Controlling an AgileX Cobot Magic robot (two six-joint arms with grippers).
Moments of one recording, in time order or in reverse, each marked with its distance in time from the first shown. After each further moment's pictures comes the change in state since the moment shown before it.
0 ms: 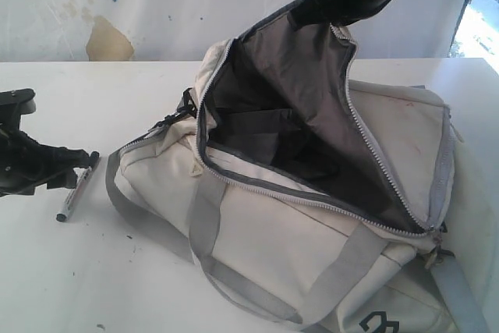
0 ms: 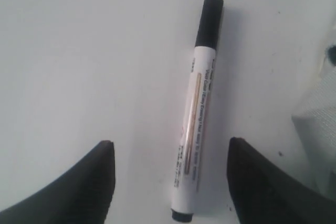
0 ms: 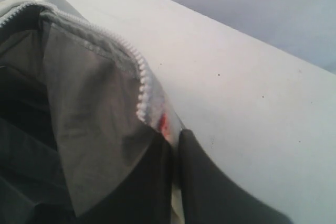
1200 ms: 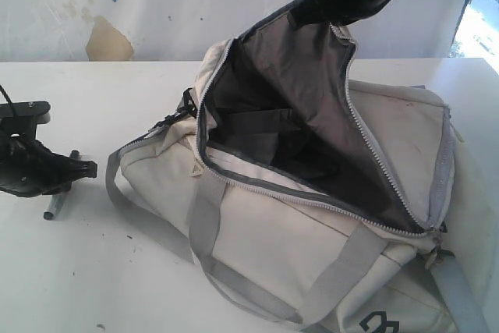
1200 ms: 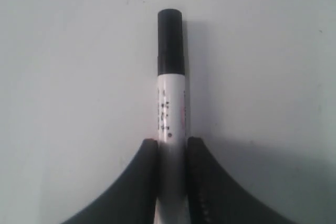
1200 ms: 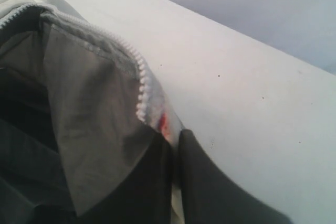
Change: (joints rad) left arm 0.002 0.150 -0.011 0.002 -0.182 0.078; right arm 0.000 0.000 0.000 0.000 -0.003 0.000
